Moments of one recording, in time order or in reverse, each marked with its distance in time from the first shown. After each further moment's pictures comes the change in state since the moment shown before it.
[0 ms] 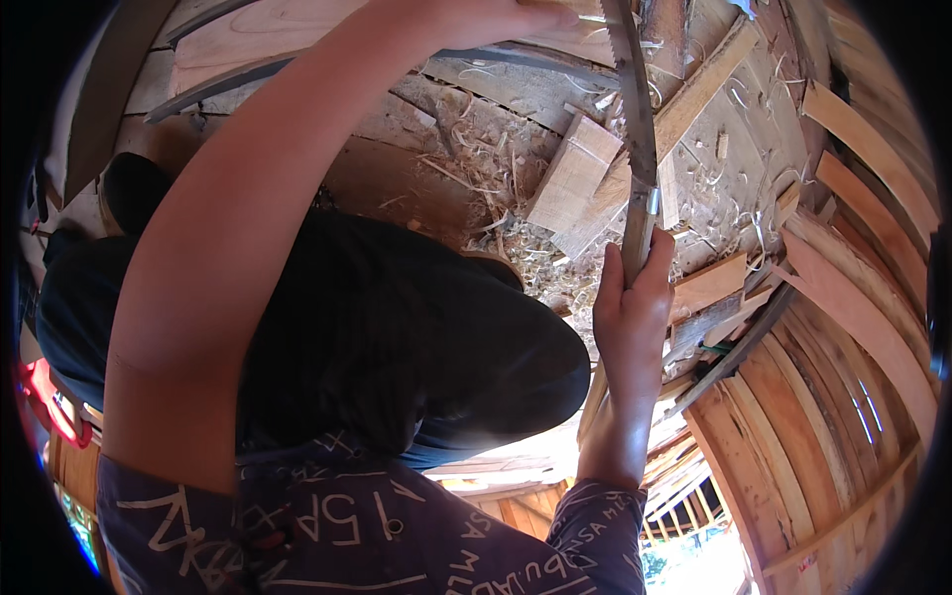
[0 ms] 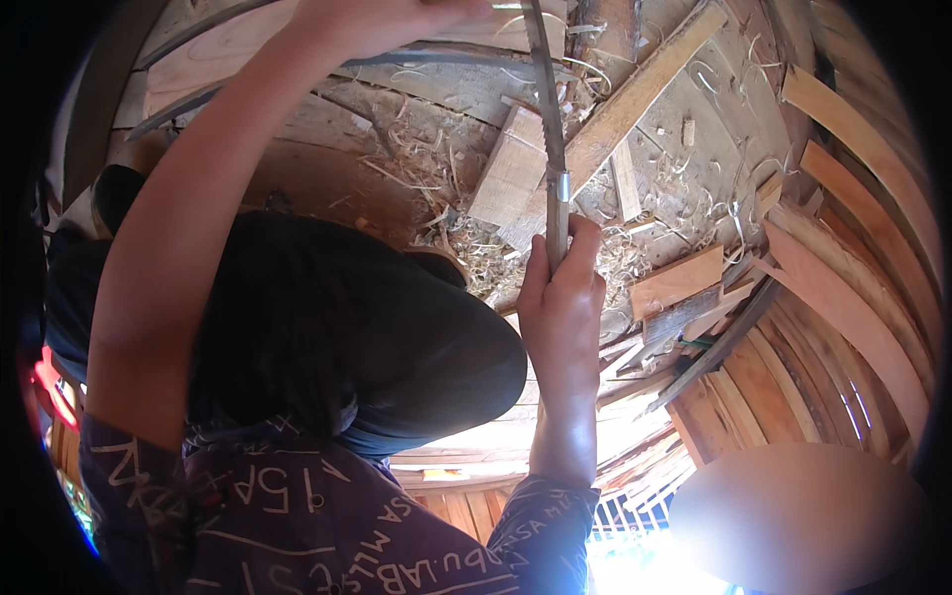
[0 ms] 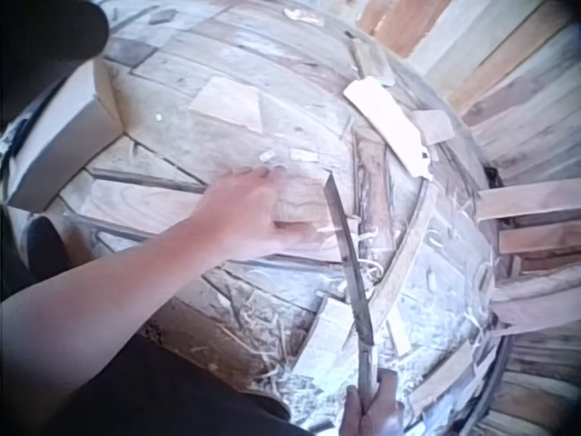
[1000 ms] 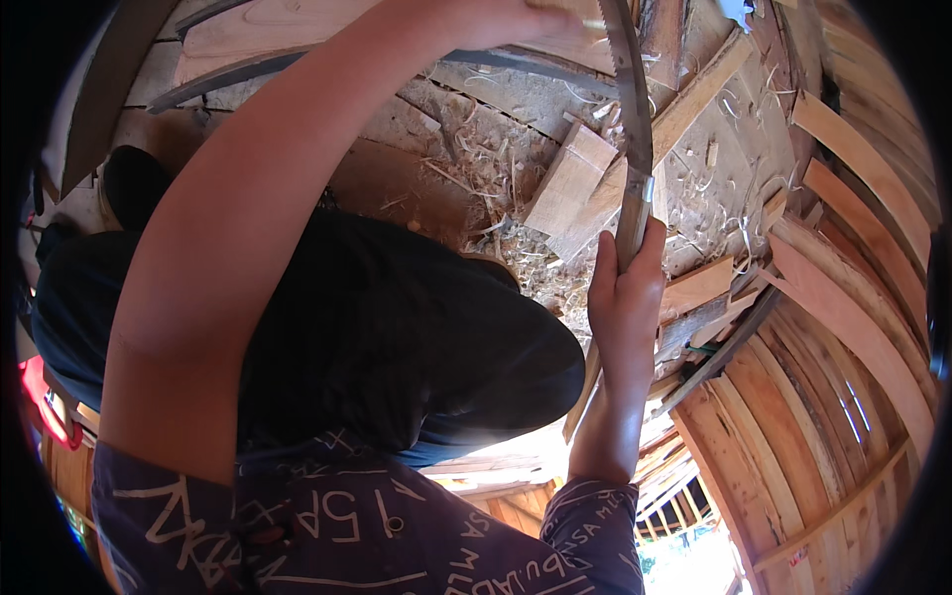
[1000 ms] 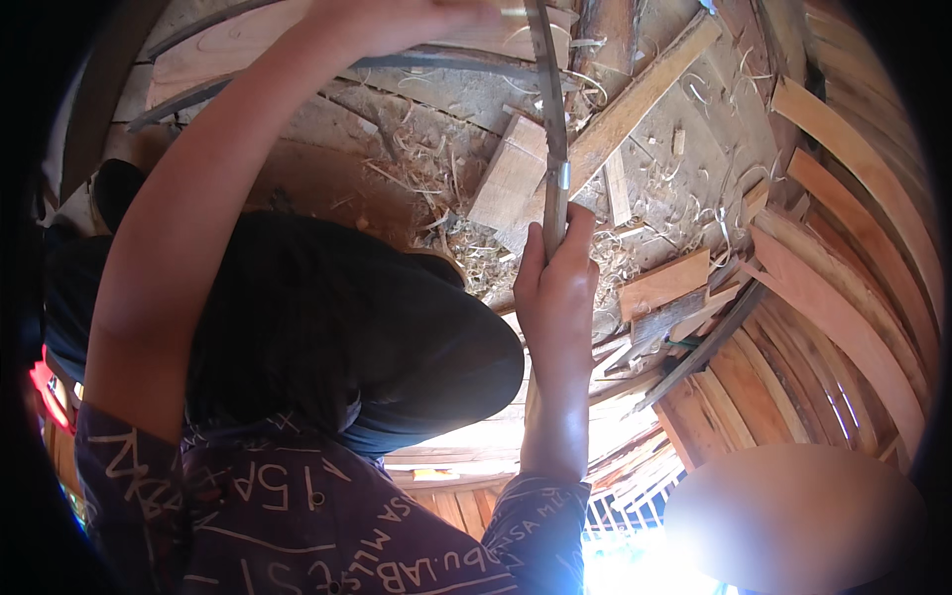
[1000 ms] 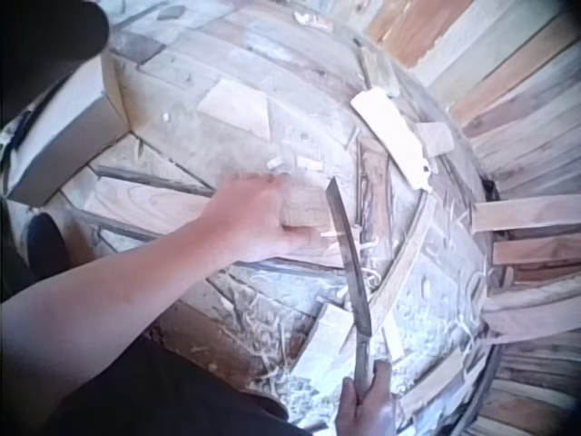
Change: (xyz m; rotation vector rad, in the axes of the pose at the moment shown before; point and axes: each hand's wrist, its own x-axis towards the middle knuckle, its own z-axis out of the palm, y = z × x) left_hand 0.006 0.000 -0.019 -0.084 -0.163 -0.088; right_hand 0.010 -0.003 0.001 -0.031 0.037 -0.064
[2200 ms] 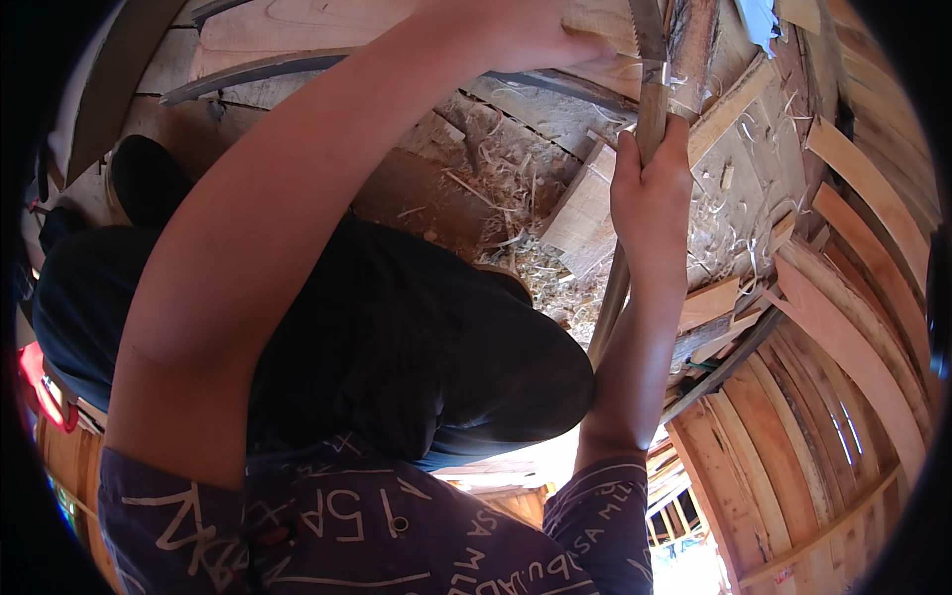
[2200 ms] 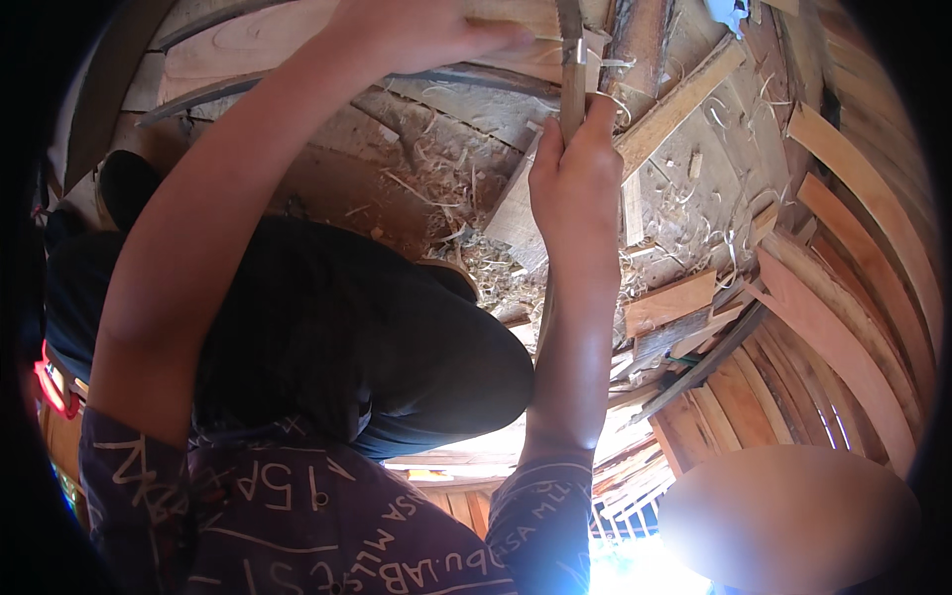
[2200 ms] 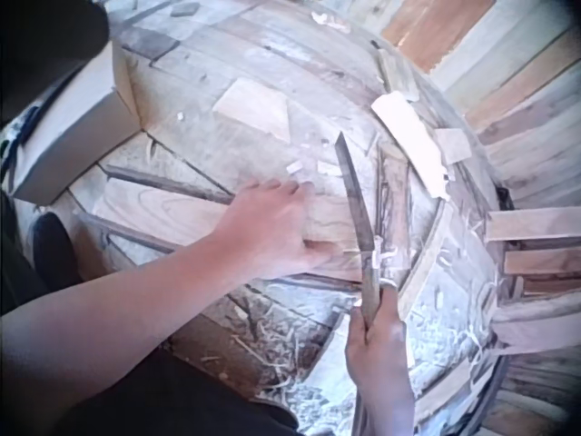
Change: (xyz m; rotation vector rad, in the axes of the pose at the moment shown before) left_hand -0.004 -0.010 0.019 0.060 0.183 0.083; right_hand 0.093 -0.027 0.023 -0.012 0.034 -0.104
